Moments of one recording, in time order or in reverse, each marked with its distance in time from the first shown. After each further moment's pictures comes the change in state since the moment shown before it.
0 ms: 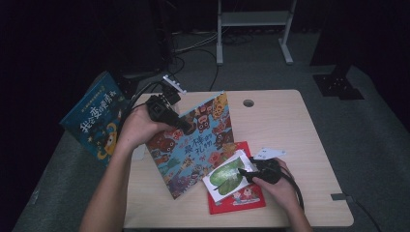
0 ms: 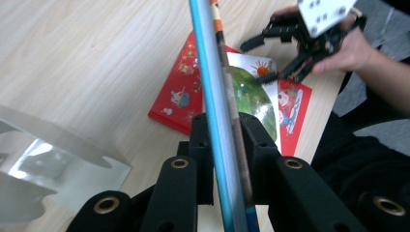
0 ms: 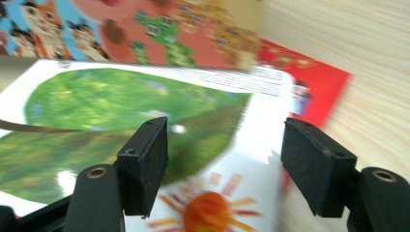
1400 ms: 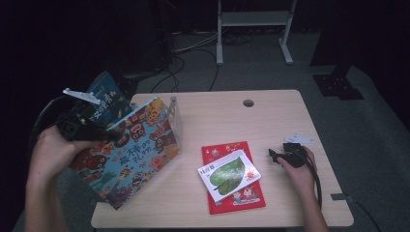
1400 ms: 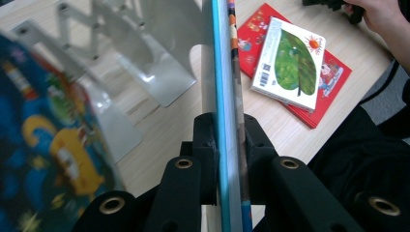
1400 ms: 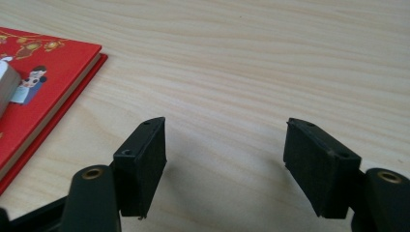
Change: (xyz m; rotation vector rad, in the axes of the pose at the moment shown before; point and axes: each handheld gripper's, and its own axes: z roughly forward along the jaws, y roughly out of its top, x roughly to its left) left arm 0.010 -0.145 -0.124 -0.115 0.194 -0.240; right arm -0.097 -0.024 -0.011 0.001 -0.331 0.219
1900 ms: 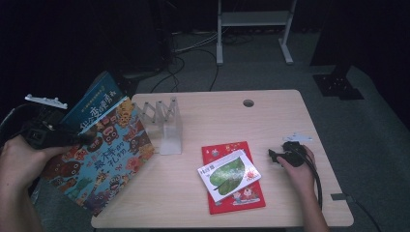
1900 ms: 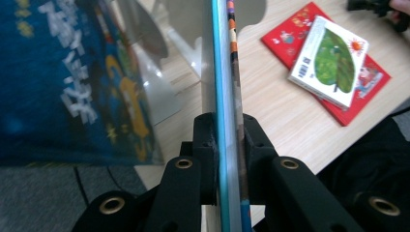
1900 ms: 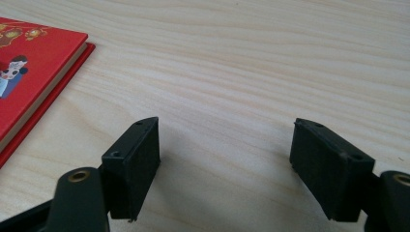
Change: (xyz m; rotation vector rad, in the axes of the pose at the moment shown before) left arm 0.026 -0.036 -0.029 -0.001 0.115 -0.125; right arm -0.003 0.002 0.005 0.048 -0.007 -0.004
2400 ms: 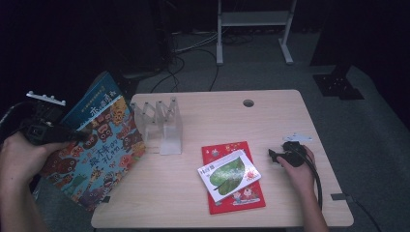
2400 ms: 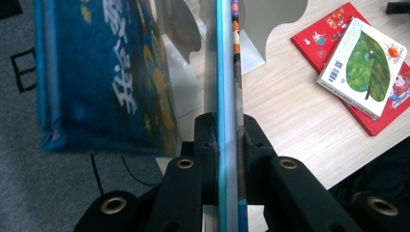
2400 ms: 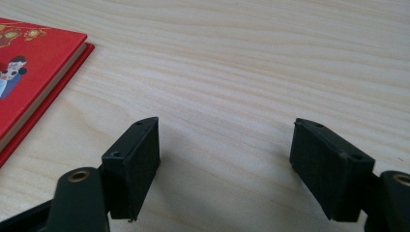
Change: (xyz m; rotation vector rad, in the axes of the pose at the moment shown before) left arm 0.015 0.000 0.002 0.013 0.061 -0.062; right arm 0.000 0.000 0.000 0.000 -0.001 0.000
